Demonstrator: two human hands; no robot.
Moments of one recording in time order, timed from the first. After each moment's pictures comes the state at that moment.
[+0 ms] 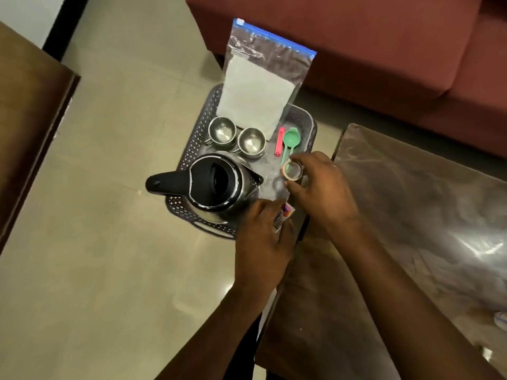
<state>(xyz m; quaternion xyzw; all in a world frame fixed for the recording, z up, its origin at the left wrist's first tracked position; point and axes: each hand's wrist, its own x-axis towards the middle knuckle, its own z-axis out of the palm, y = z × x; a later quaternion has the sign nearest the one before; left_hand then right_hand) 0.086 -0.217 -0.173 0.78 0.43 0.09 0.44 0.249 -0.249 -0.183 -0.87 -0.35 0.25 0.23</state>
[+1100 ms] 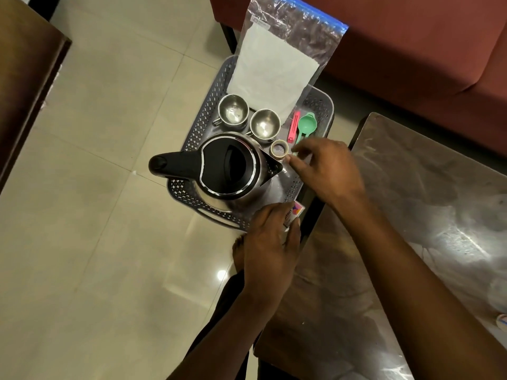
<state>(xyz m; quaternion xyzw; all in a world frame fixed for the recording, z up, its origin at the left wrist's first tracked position) 0.066 -0.235 -0.207 0.77 0.45 0.14 0.44 0.259 -0.222 -0.217 -0.86 -0.42 0.22 0.19</state>
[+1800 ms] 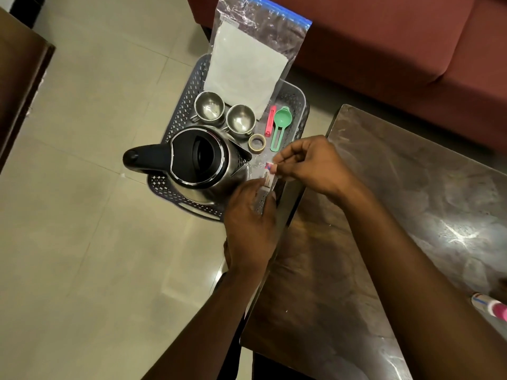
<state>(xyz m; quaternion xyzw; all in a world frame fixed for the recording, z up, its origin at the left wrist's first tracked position) 0.095 -0.233 -0.202 0.71 0.50 0.23 0.44 0.272 -0.248 -0.187 -0.76 -0.21 0.49 0.37</state>
